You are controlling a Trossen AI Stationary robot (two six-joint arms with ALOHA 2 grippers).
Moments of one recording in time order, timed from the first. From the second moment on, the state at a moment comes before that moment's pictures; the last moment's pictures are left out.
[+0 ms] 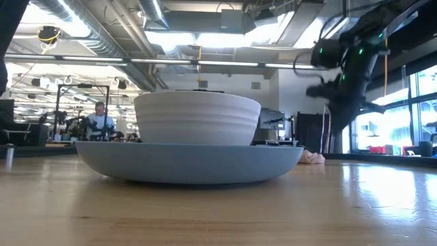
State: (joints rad) left arm -0.01 1.86 2.35 -1.57 -0.19 -0.44; right arm -0.66 1.20 0.69 -0.65 0.08 0.70
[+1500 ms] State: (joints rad) left arm -0.07 1.86 2.35 -1.57 -0.20 -0.49; right arm 0.49 1.68 1.42 -1.21 0.52 1.85
